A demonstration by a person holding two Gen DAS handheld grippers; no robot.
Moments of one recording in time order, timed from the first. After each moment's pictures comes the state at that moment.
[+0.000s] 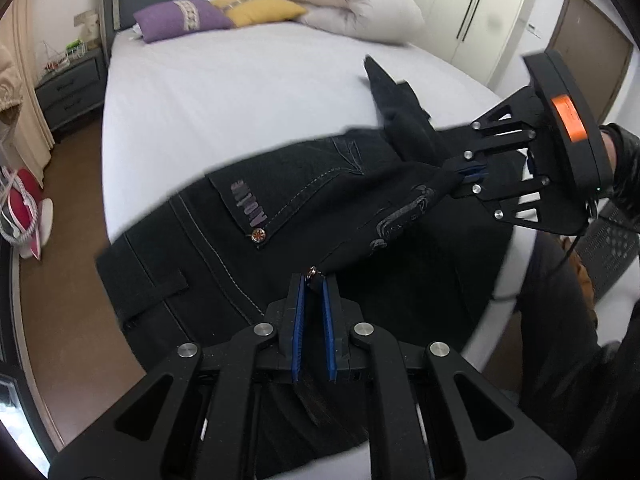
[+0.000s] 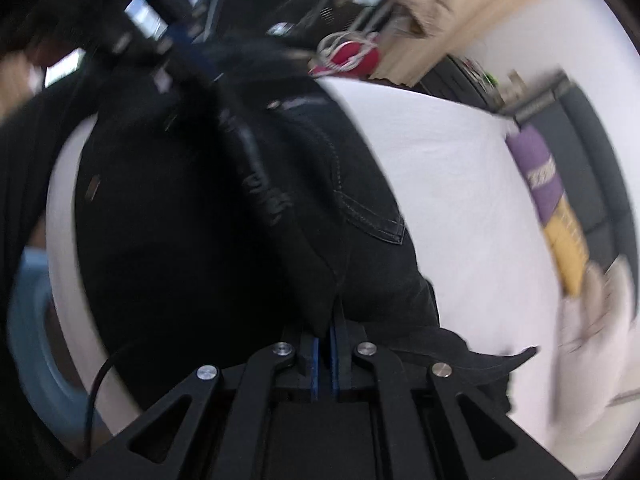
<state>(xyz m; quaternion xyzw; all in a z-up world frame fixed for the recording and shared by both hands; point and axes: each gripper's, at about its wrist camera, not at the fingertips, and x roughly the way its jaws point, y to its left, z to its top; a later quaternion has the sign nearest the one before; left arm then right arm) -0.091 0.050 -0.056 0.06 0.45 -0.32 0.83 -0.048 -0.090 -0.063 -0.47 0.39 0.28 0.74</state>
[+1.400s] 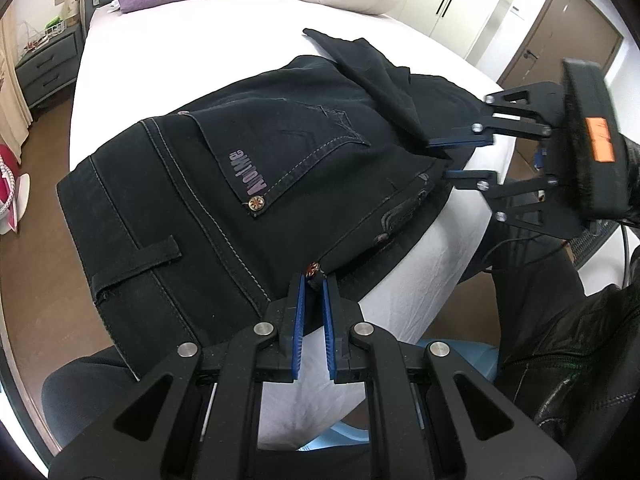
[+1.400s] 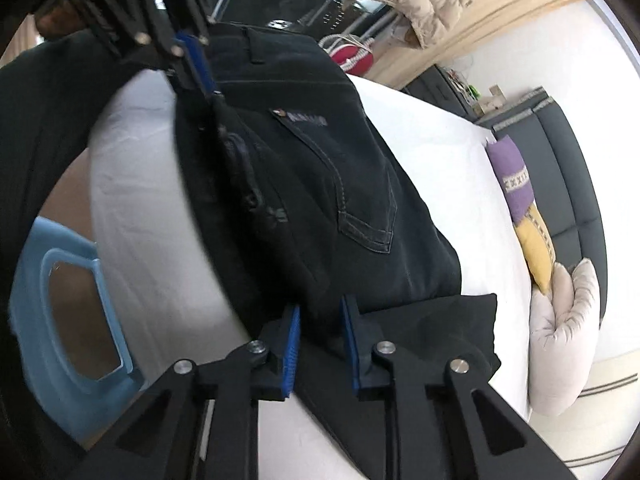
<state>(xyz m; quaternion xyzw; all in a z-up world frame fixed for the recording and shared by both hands) -0.175 0.036 -0.076 0.06 0.49 -0.35 0.80 -0.132 -0.075 -0.091 -0.48 0.37 0.23 0.76</state>
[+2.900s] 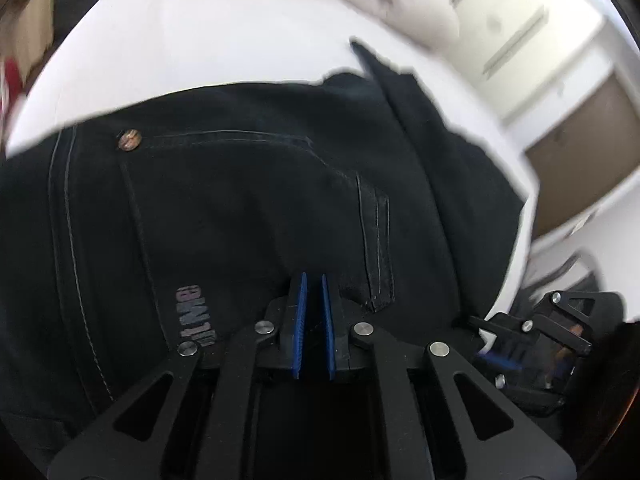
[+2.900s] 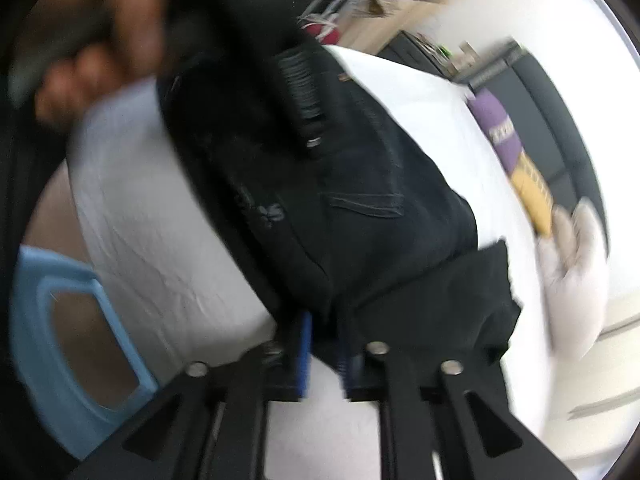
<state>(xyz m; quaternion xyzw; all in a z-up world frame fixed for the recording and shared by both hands) -0.075 -0.018 -0.117 -0.12 0.52 -0.30 0.79 -0.159 -0.082 -0.099 -0.40 0.41 0.18 0.80</state>
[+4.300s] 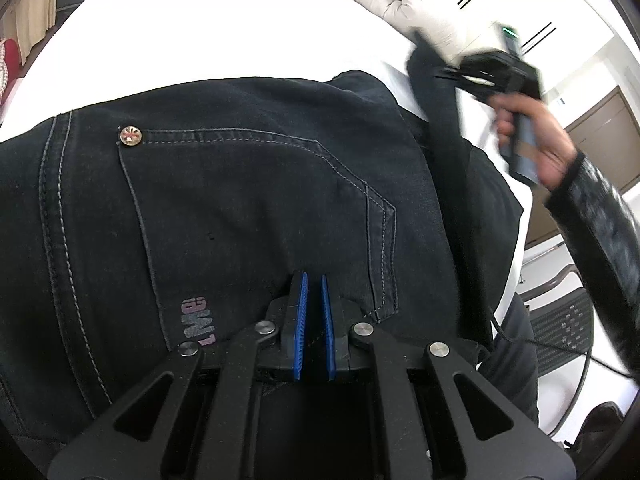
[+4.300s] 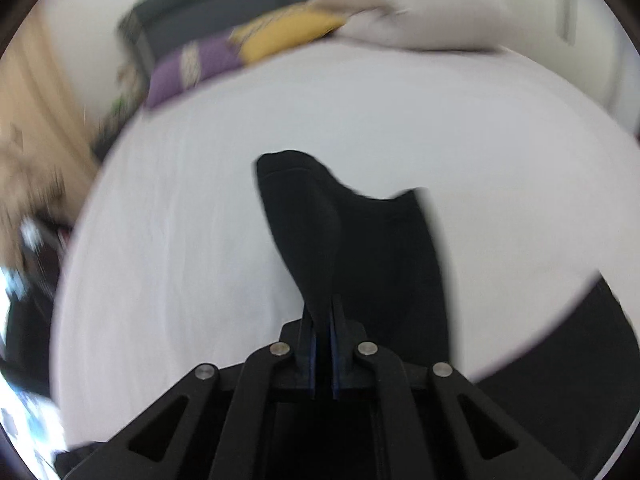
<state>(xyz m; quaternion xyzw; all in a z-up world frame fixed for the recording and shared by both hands) -0.064 -0.023 -0.122 -0.11 0.54 -0.29 0.78 0.121 -0.362 -0.042 0.19 0.42 -0.13 0.88</state>
